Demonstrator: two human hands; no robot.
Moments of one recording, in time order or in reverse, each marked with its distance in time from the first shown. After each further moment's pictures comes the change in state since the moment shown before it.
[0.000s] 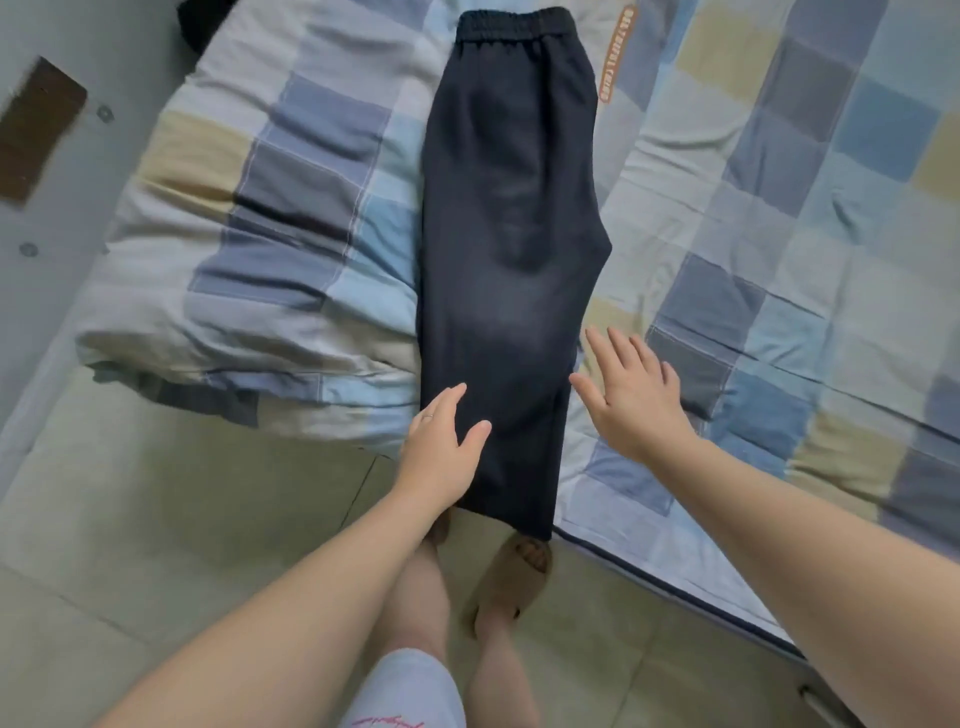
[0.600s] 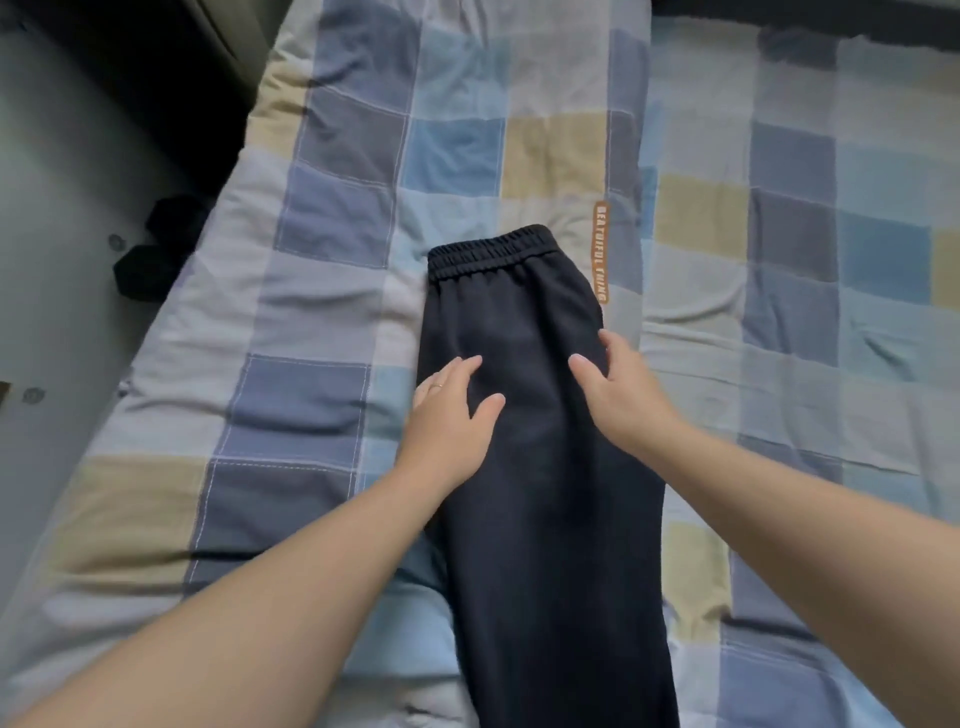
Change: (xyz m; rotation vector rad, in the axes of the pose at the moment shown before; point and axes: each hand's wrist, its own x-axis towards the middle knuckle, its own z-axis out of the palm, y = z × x) left_hand 0.331 0.155 -0.133 0.137 -0.009 0.312; right_hand 0.283 -0.083 -0.134 0.717 0.231 0.274
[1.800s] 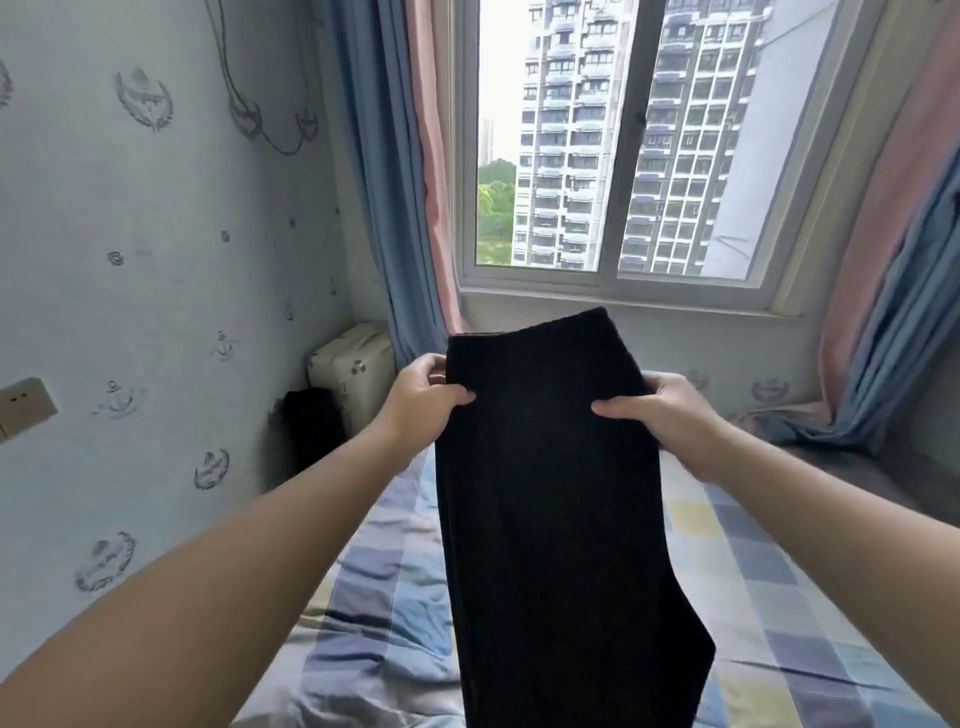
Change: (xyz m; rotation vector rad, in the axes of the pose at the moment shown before) left_hand -0.590 0.333 -0.267 -0.540 0.210 0.554; right_hand -0.676 -0.122 -0.336 0.470 0.174 -0.607
